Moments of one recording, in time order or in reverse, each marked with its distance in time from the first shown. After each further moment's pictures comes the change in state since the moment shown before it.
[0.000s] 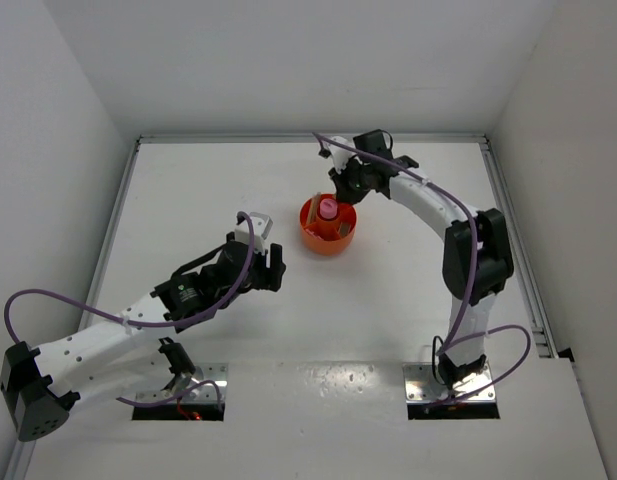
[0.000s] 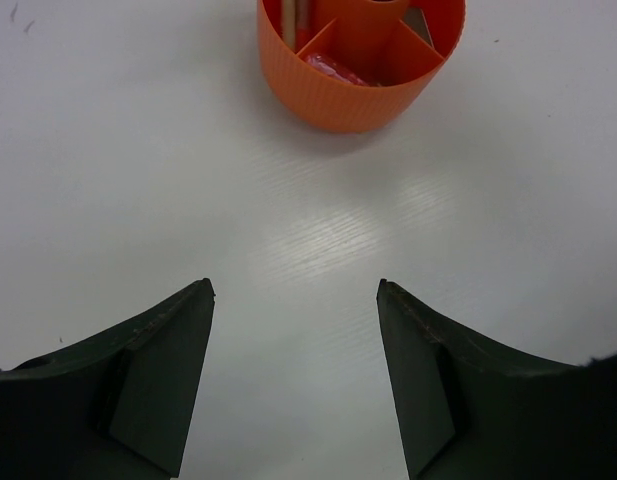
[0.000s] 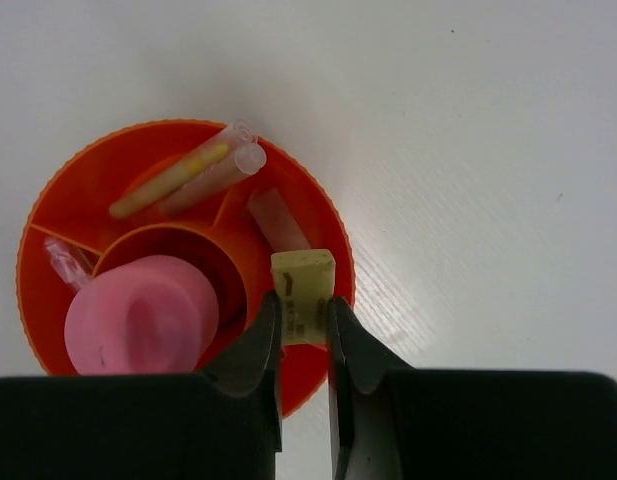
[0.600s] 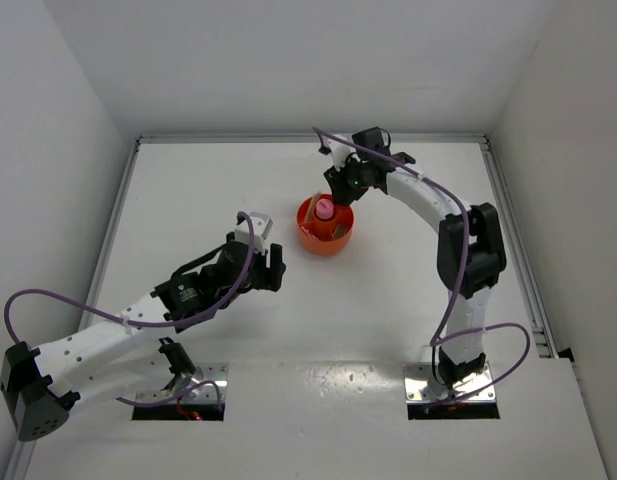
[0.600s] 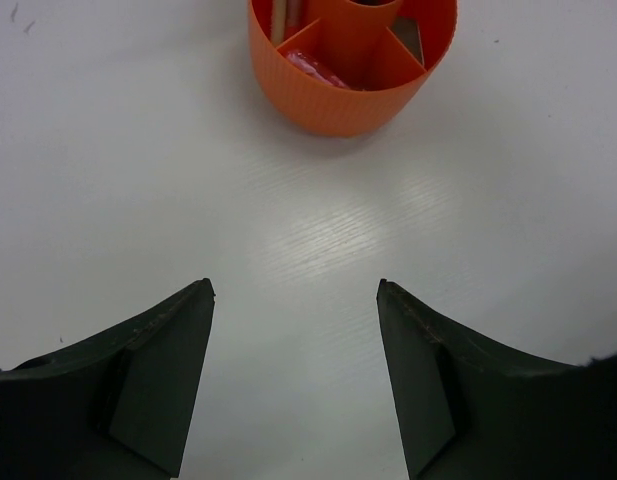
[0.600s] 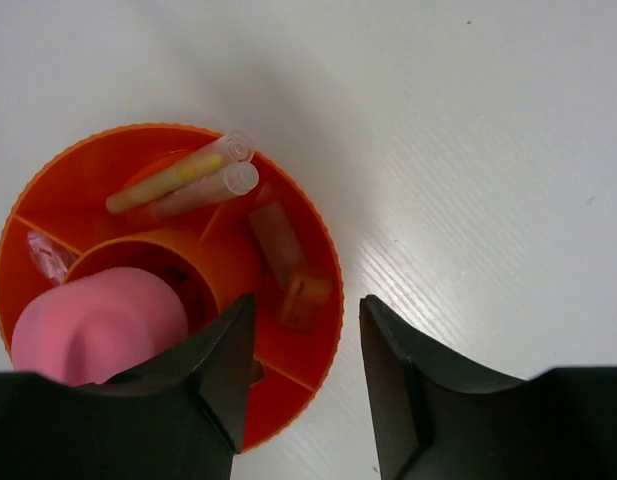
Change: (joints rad) left arm 0.000 0.000 0.000 0.000 0.000 0.000; right arm -0.011 0.097 0.079 -0.032 -0.044 0.043
